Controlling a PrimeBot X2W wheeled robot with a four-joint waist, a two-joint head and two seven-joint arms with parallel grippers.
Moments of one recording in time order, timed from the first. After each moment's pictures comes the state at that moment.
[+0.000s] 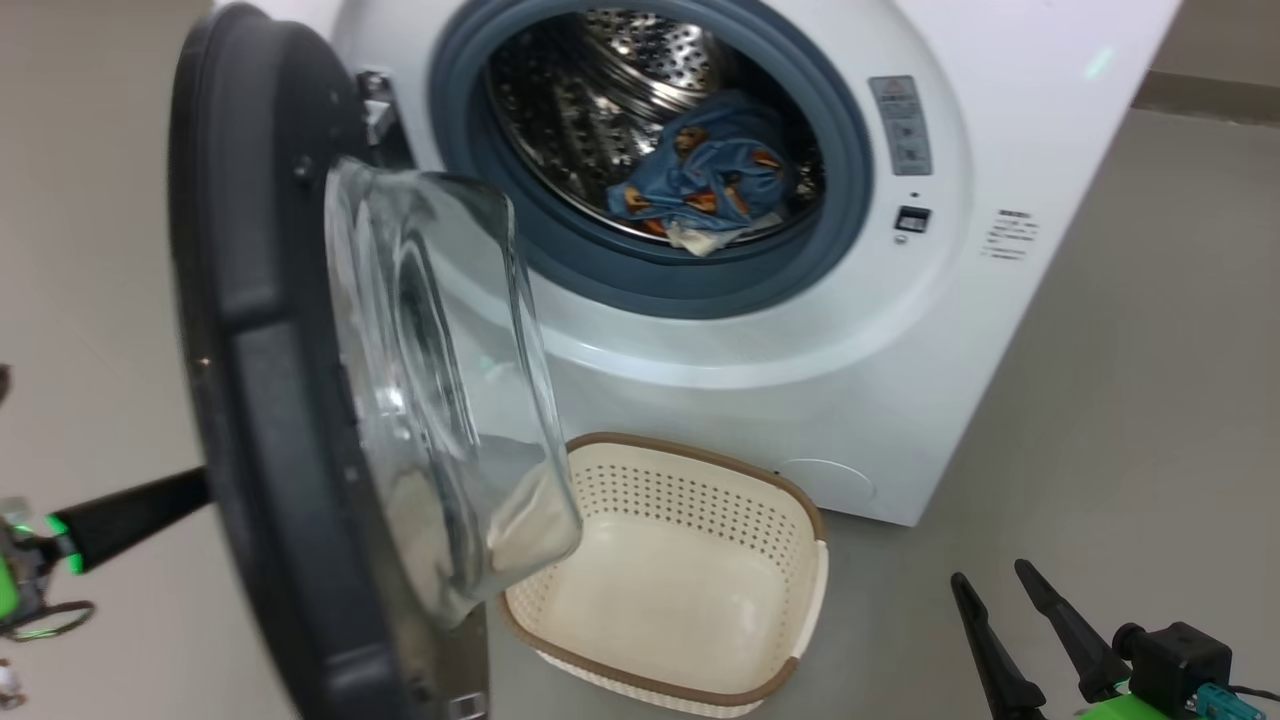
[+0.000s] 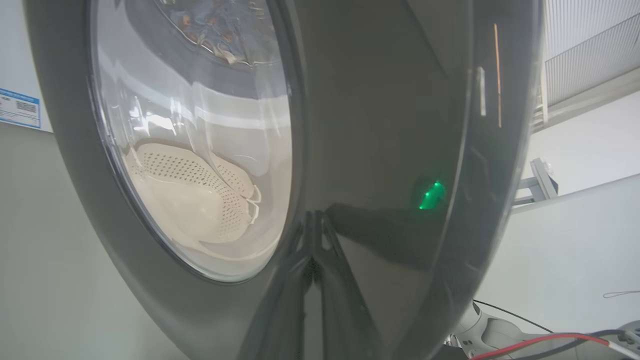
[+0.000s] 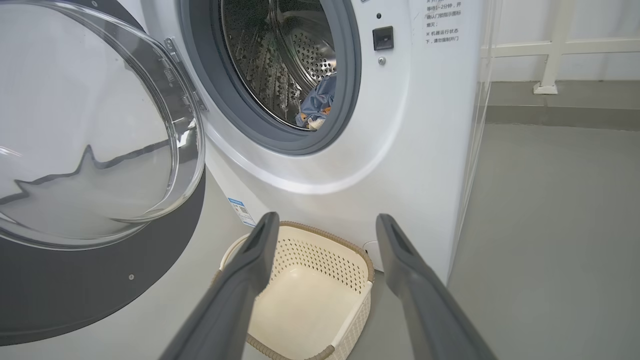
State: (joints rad) left arm -0.29 0.60 0.04 -0.12 -1.59 -0.13 1.08; right arm 0.05 -0.24 0.15 0.20 0.43 0.13 -0.26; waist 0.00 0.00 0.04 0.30
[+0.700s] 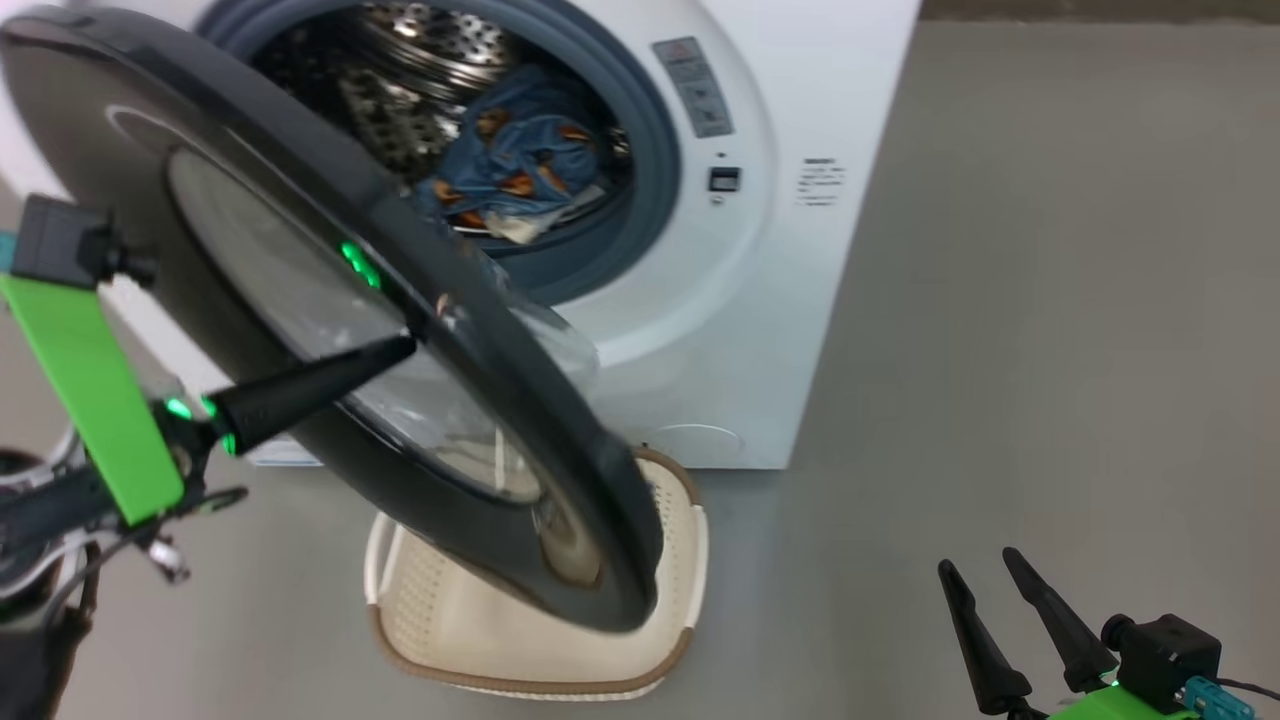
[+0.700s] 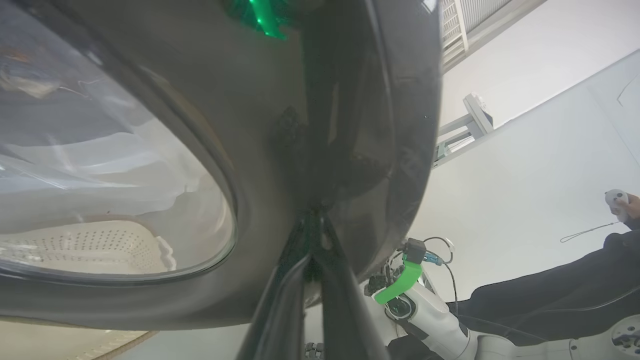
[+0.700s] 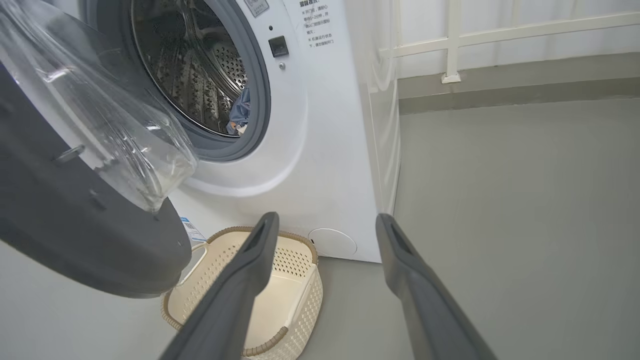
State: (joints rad) left arm -0.50 0.42 -0.11 -0.11 -1.50 -0.13 0.96; right arm 0.04 -0.21 0.14 0.19 0.42 0.13 -0.26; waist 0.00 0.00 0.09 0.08
